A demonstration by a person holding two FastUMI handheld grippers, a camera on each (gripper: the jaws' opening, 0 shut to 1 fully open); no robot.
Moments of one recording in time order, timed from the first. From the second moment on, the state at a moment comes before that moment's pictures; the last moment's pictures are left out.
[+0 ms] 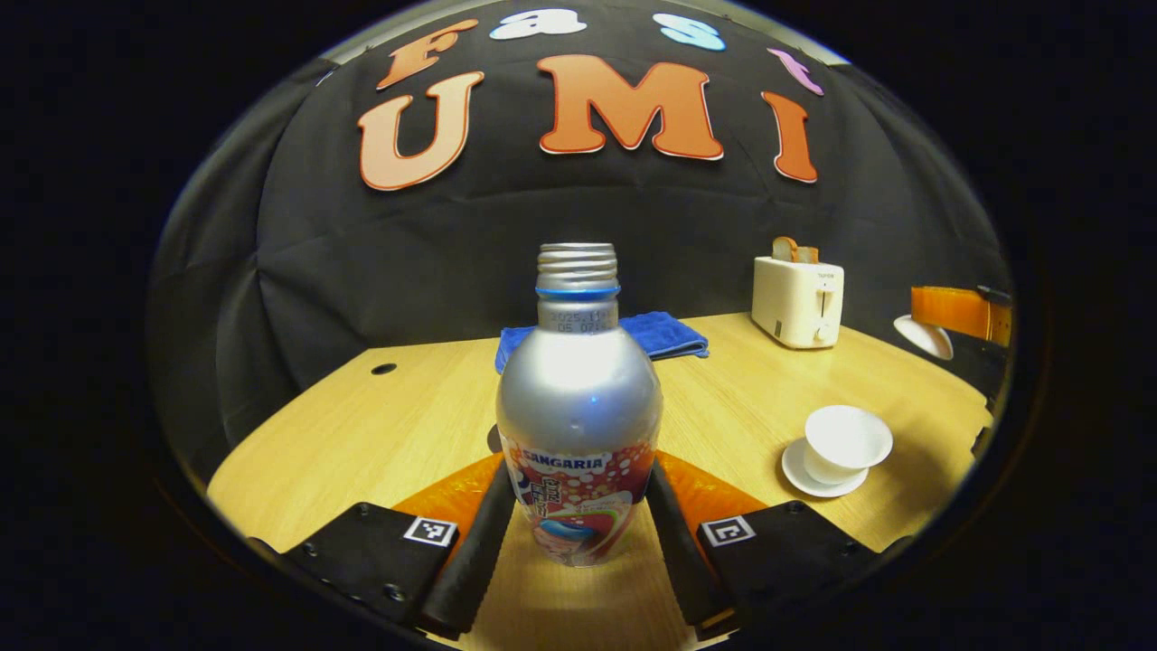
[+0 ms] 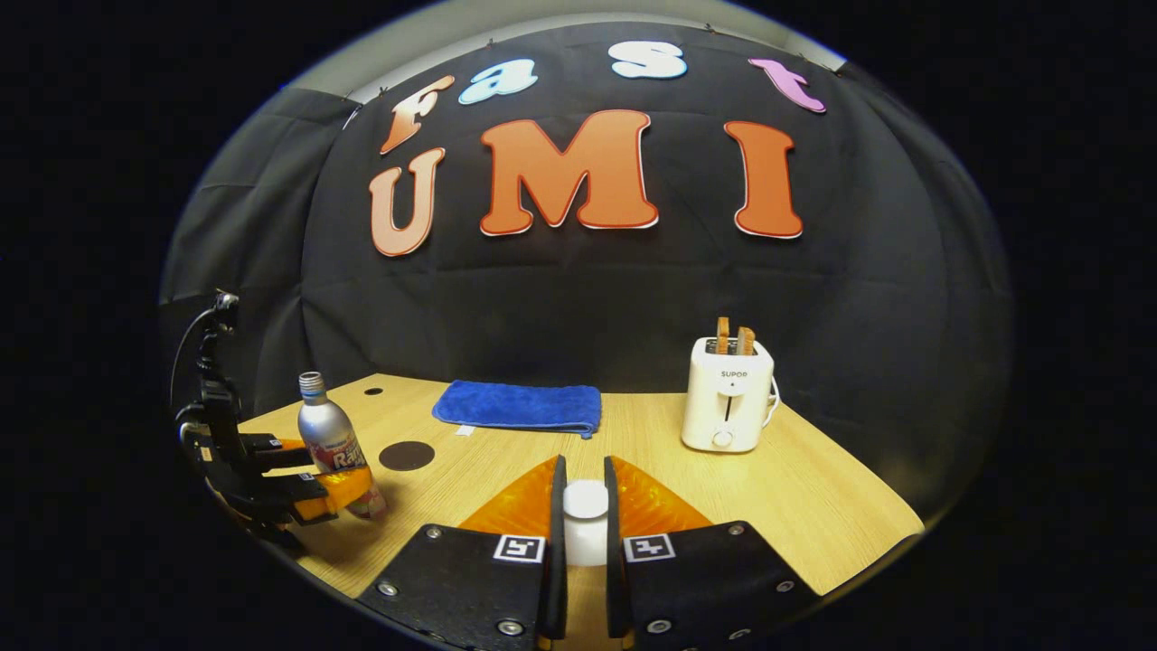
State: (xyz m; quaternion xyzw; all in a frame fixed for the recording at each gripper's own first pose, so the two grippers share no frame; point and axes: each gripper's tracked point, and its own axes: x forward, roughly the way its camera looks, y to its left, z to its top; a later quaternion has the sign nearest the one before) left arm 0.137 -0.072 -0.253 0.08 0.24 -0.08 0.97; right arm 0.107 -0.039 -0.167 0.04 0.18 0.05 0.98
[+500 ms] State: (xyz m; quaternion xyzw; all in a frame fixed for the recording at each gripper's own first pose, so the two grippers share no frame) left arm 0.152 -0.095 -0.240 0.24 0.21 -0.10 0.94; right arm 0.100 -0.070 -0.159 0.03 0.16 0.03 0.99
